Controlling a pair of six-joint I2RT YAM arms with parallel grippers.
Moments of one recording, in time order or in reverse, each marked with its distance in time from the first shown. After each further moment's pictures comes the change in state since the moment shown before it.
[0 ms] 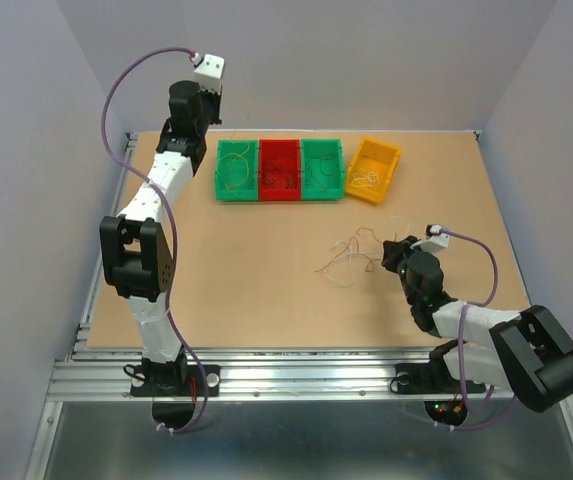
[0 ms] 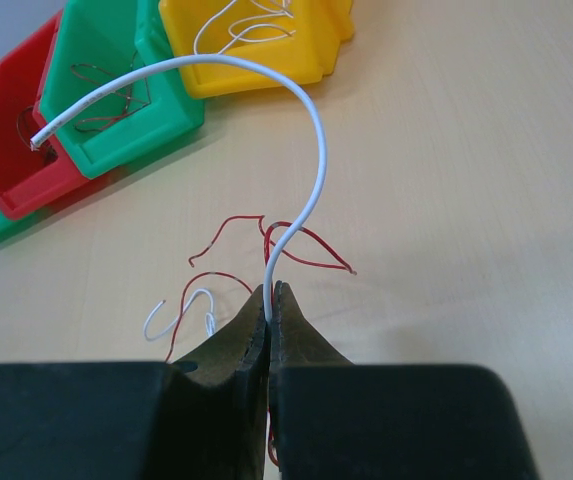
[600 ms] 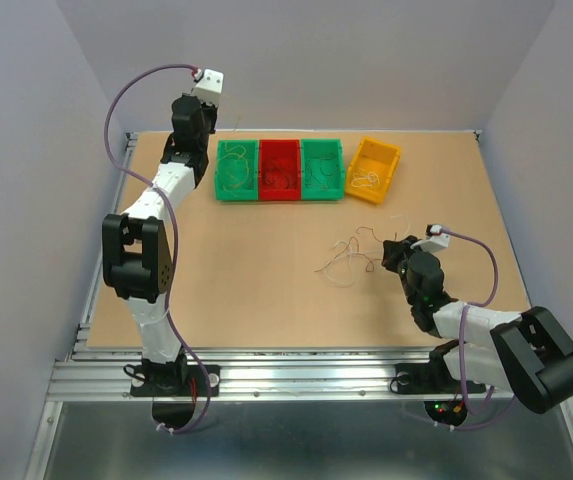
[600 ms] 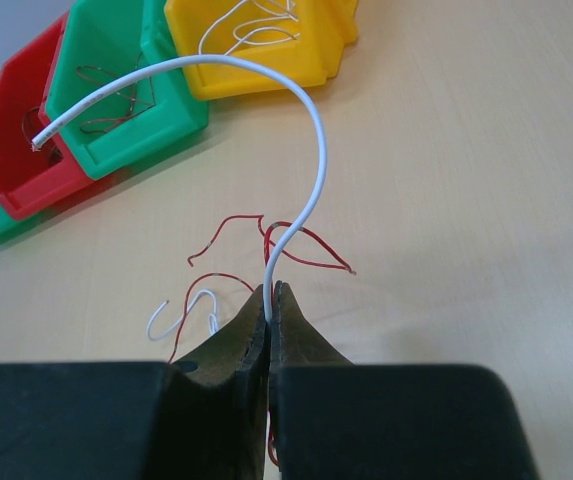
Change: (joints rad) left arm 0.000 -0.017 -0.225 0.204 -0.142 0.114; right arm 0.000 -0.014 -0.002 0.001 -0.004 -0.003
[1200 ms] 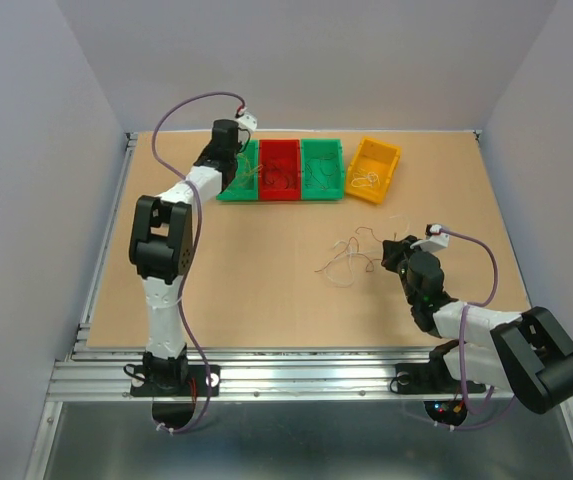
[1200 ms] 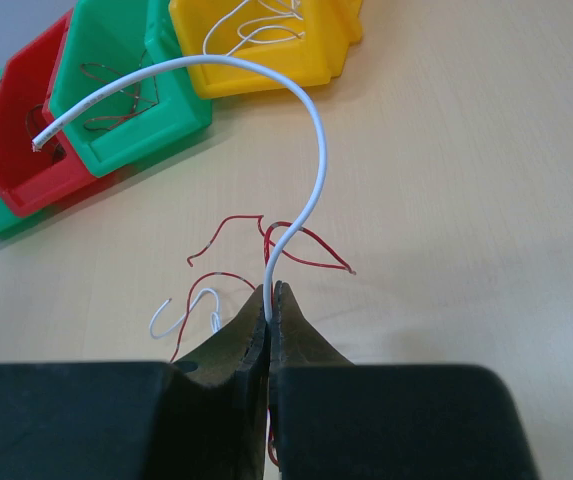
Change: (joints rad) left arm -0.083 0.175 0.018 -0.185 -0.235 0.248; right arm 0.000 -0.002 0.000 0.000 -0.007 -0.004
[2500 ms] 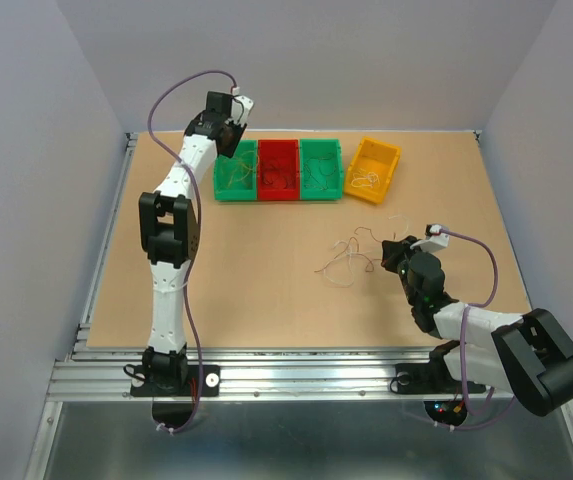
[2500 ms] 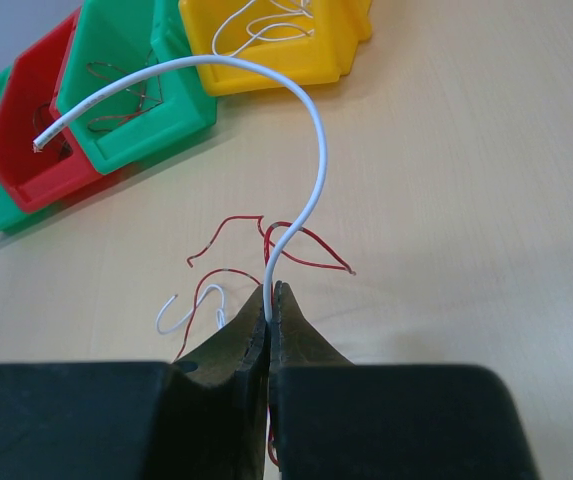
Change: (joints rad) left arm 0.040 0.297 0.639 -0.716 0.303 -0.206; right arm 0.000 -0.011 -0.004 0.000 -0.018 0.000
